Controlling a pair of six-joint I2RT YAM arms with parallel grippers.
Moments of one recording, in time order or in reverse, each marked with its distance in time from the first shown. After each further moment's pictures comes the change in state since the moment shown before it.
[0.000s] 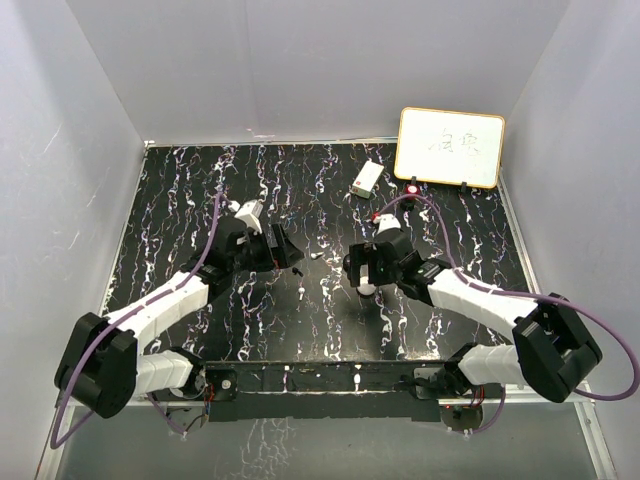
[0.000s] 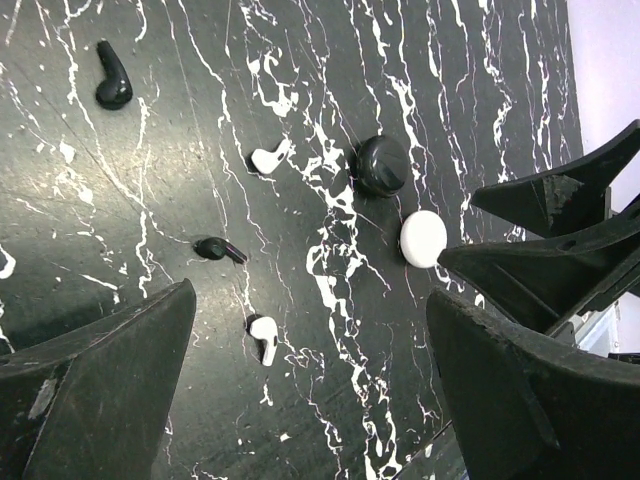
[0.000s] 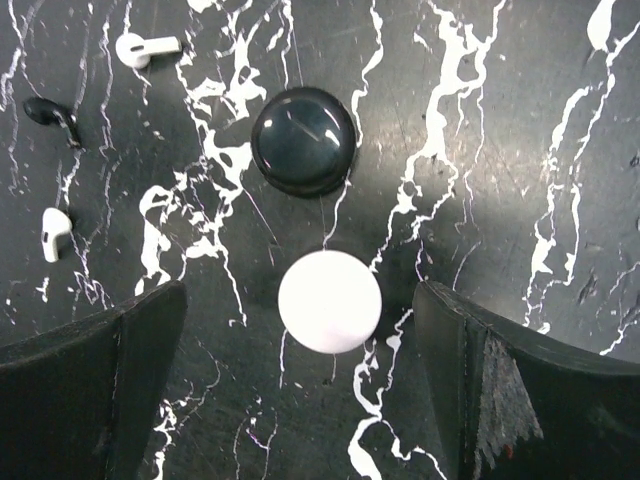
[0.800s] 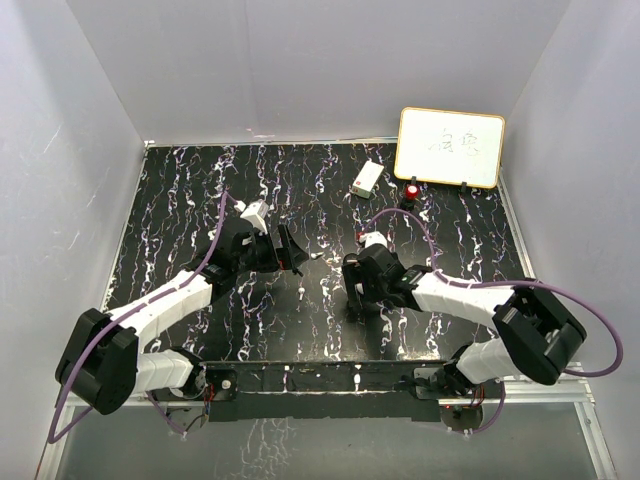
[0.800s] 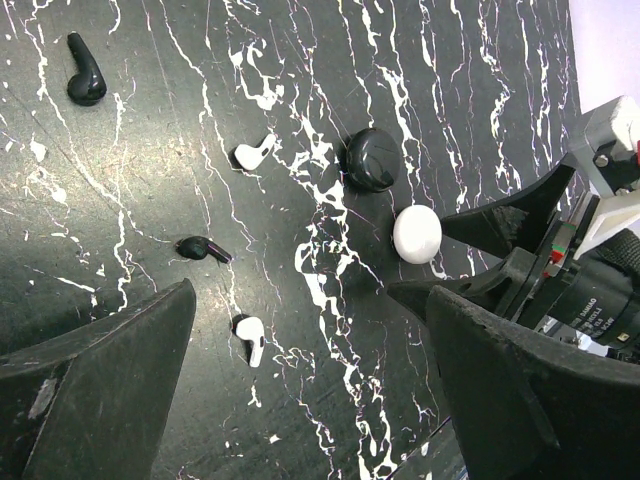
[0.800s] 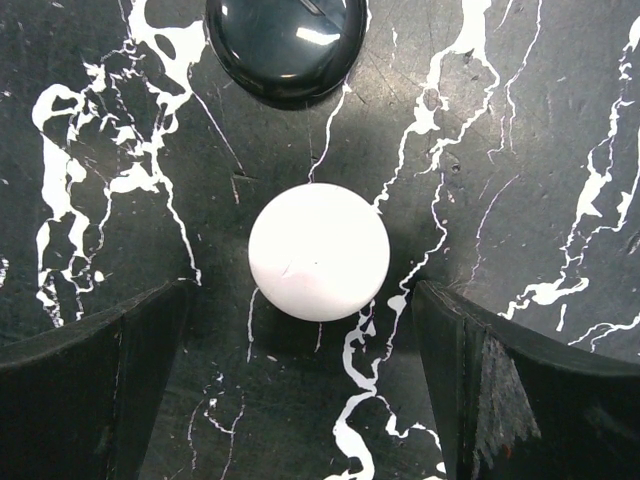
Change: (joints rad) left arm -0.056 0.027 0.018 -0.003 -0.026 -0.010; right arm 0.117 0.093 -0.029 -0.066 0.100 -0.003
